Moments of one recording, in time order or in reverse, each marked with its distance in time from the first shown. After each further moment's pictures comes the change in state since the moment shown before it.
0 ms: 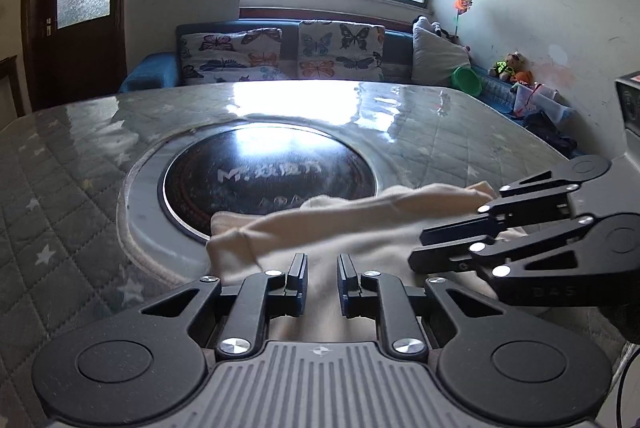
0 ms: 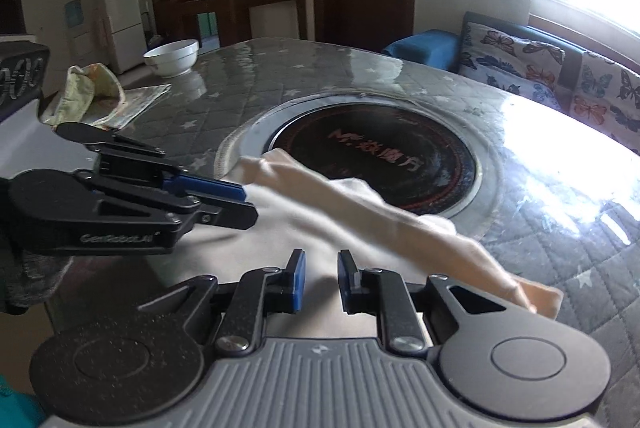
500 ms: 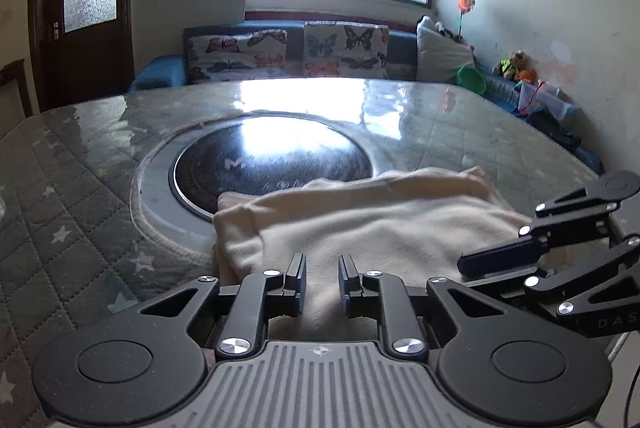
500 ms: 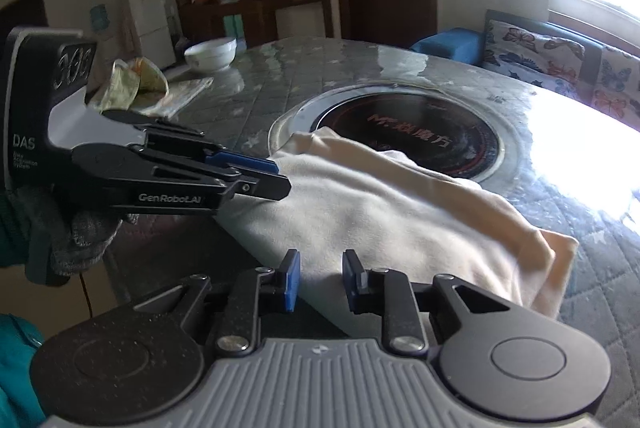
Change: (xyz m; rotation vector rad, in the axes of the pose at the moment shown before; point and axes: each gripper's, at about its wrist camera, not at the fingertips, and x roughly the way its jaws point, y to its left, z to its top) left arm -0.022 -0.012 -0.011 0.013 -0.033 0.021; right arm -0.039 0.016 -0.029 0.013 -0.016 0.076
